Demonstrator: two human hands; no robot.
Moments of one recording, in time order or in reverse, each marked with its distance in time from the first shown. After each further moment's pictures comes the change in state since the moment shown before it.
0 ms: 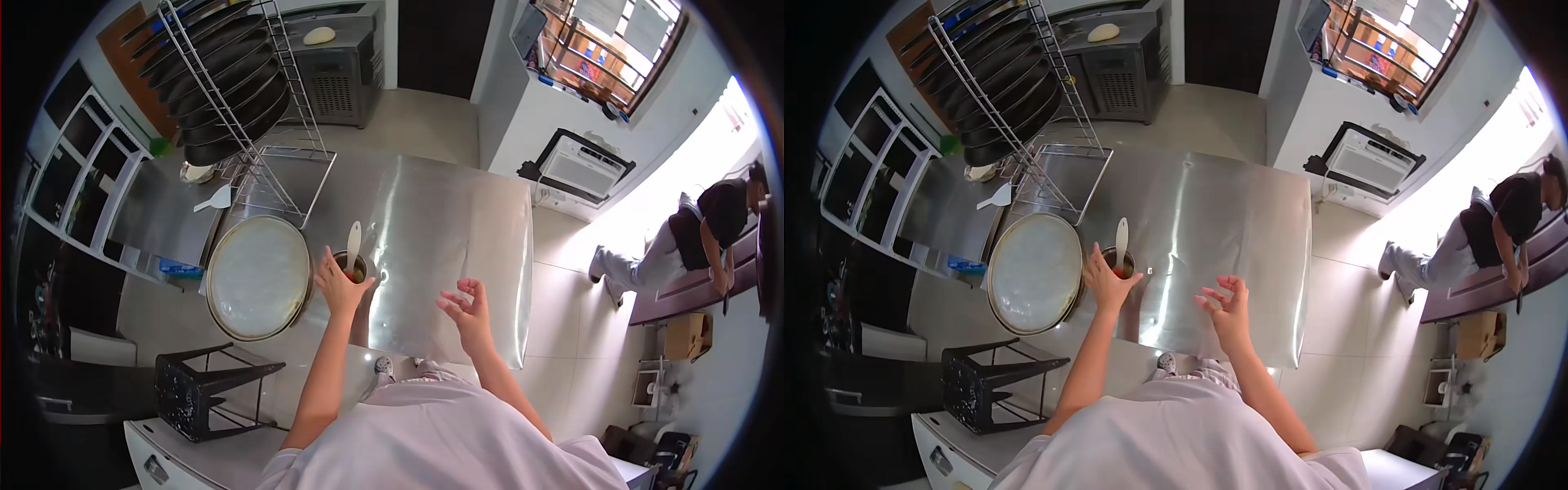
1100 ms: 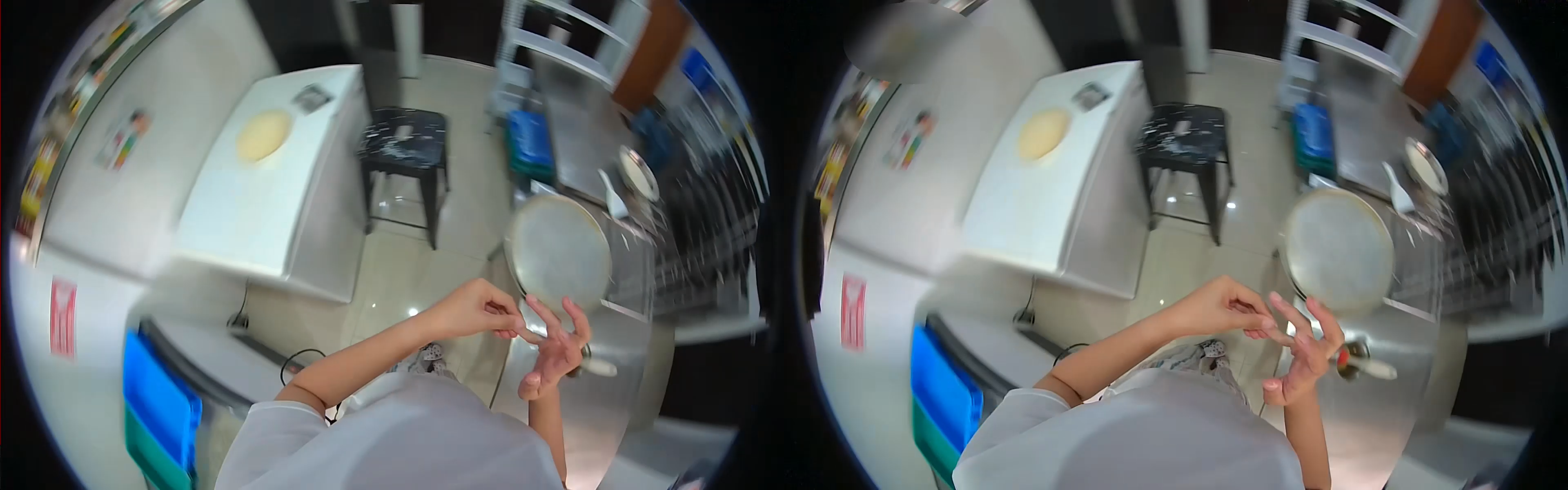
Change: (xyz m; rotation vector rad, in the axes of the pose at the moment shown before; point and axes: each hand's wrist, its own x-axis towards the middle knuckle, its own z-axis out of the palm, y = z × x) left_hand -0.202 -0.068 -0.279 -1.251 0.230 -0.391; right_hand -0.113 -0.010 0.264 0.299 -1.717 -0.861
